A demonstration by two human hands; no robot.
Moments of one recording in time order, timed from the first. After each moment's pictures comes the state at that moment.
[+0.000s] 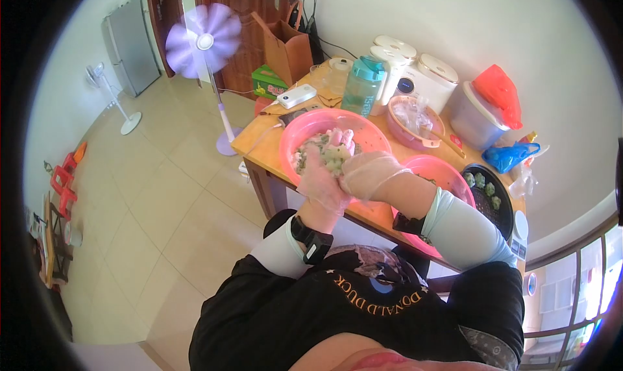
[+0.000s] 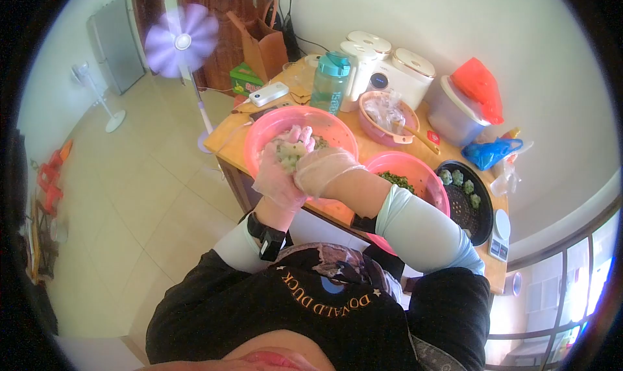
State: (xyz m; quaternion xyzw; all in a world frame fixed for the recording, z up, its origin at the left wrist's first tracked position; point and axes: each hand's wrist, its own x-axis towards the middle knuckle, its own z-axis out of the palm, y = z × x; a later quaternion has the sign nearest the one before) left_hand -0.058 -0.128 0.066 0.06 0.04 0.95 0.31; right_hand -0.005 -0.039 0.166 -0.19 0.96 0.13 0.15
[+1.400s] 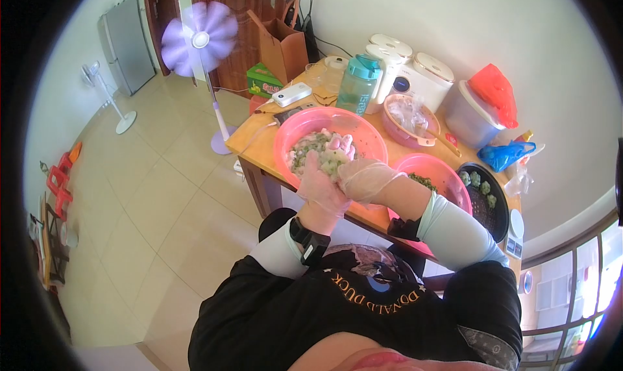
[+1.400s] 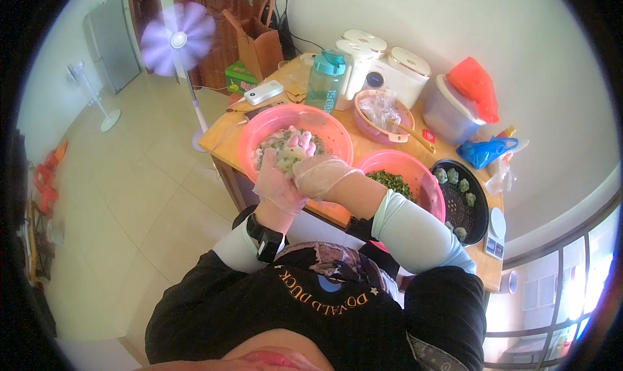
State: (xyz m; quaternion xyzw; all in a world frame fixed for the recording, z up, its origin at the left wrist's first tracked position) left_hand -0.042 -0.124 0.070 -0.01 0.04 0.95 0.32; right_hand -0.005 -0.027 0.141 -0.16 0.97 0.06 0.16
